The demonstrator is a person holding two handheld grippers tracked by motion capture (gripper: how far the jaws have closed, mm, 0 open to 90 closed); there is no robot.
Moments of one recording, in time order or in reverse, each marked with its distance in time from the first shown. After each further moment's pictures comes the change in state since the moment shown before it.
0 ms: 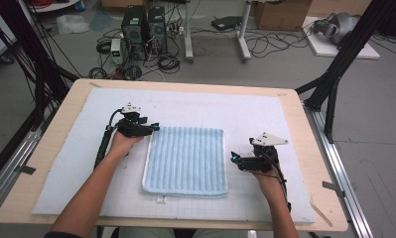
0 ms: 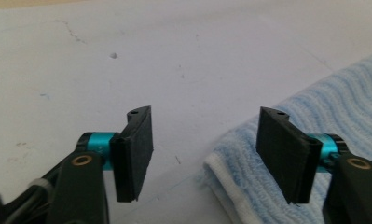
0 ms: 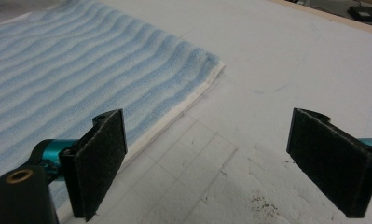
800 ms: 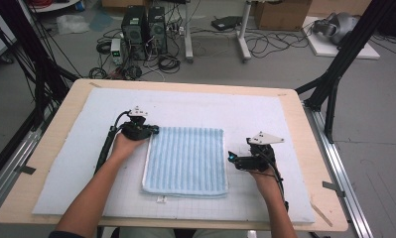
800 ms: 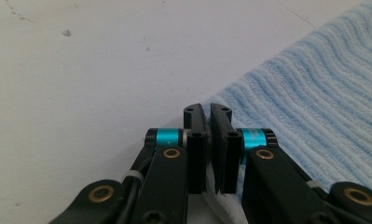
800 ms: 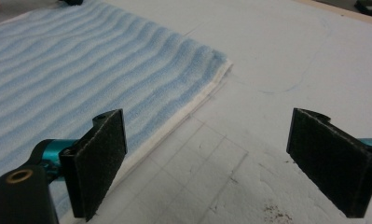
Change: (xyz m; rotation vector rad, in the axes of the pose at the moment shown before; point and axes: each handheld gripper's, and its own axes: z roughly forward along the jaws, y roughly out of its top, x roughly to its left) left arm -0.009 -0.002 0.005 0.094 -0.068 0.079; right arm 0.002 0.002 0.010 0.016 0.013 0.015
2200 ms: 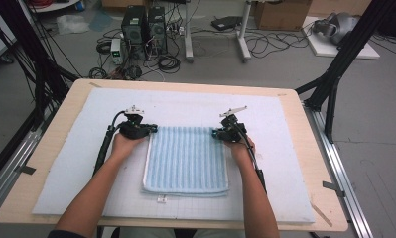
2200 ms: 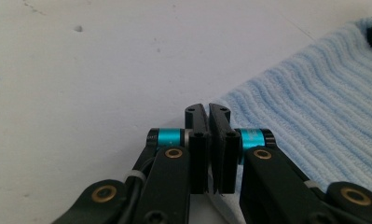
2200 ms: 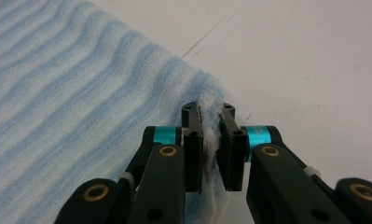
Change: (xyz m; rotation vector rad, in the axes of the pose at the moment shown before) left arm 0.009 -0.001 -0.003 -0.029 -0.012 -0.082; right arm -0.011 0.058 0.106 0.236 0.092 0.022
